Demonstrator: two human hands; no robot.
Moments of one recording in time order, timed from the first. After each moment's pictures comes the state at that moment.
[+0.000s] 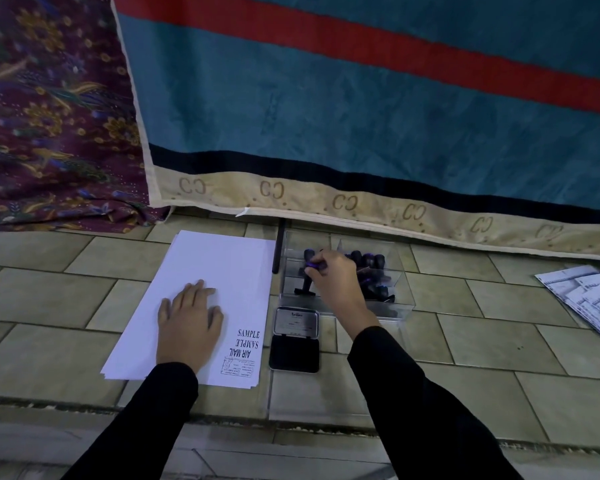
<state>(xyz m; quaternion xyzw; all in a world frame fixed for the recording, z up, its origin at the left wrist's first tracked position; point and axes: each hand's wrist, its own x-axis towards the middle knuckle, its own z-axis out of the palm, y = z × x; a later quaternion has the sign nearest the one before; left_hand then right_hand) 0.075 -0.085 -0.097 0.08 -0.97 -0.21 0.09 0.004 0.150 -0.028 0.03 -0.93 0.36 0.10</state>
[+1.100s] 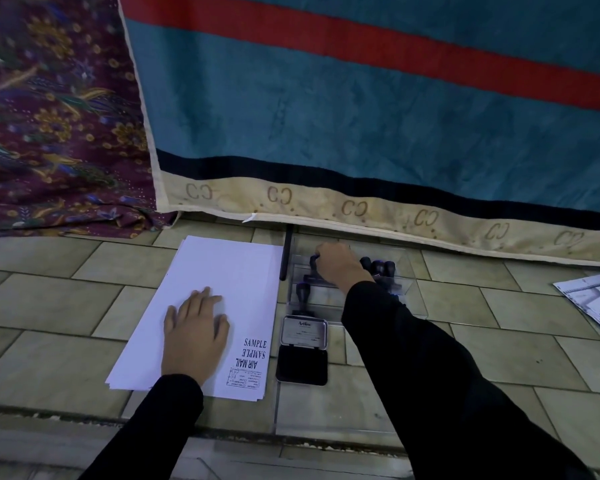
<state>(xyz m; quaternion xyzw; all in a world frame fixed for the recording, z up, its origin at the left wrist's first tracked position) 0.077 -0.084 -0.094 0.08 -0.97 -0.21 0.09 -0.061 0.142 -0.017 0.05 -0.99 0.09 -0.04</state>
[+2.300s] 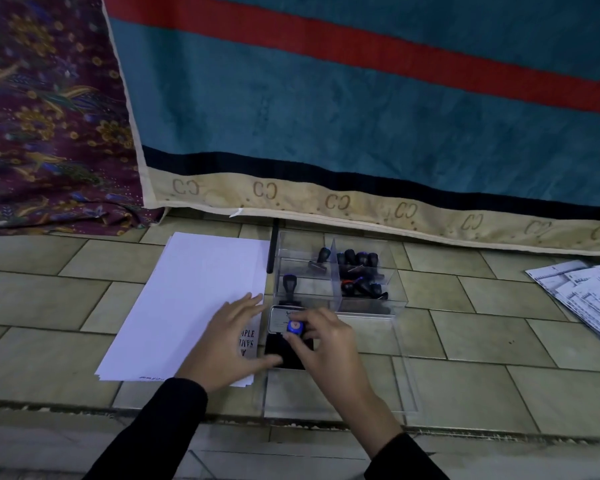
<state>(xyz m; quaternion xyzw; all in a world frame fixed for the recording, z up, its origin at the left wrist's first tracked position) 0.099 -0.048 -0.085 -0.17 -0.91 -0.37 0.03 0.126 0.147 -0.031 0.15 -0.89 0.40 0.13</state>
